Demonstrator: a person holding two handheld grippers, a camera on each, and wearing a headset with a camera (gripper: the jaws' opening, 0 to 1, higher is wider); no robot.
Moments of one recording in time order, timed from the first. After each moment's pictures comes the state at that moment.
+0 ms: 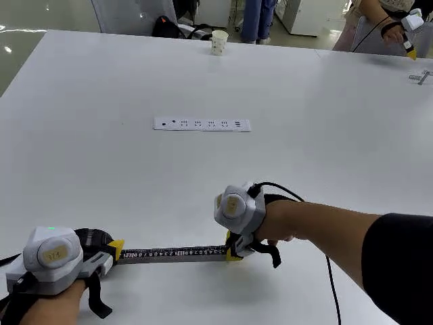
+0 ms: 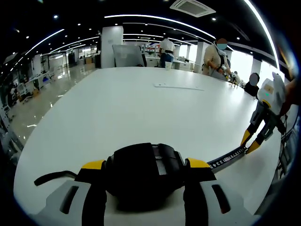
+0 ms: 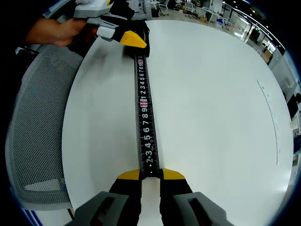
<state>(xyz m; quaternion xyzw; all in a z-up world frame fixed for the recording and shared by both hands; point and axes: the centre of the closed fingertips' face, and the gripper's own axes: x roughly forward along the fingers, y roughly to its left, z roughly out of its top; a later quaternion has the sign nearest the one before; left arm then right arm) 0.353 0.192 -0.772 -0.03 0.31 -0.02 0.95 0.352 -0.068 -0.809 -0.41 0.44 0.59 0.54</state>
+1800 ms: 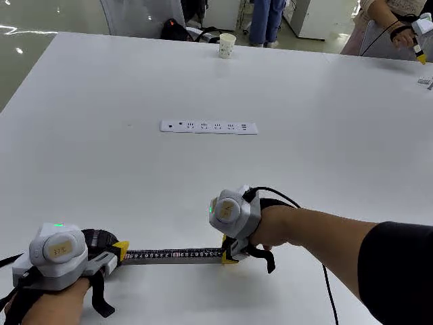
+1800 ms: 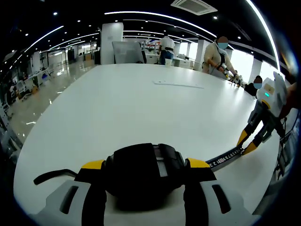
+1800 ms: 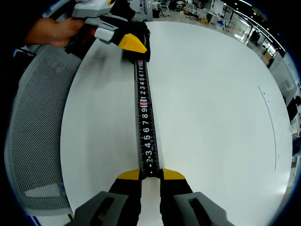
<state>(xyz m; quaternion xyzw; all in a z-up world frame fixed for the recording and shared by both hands) 0.351 0.189 -0.775 -0.03 0.32 -0.02 0.95 0.352 -0.051 -0.810 -0.42 0.43 0.59 0.54</state>
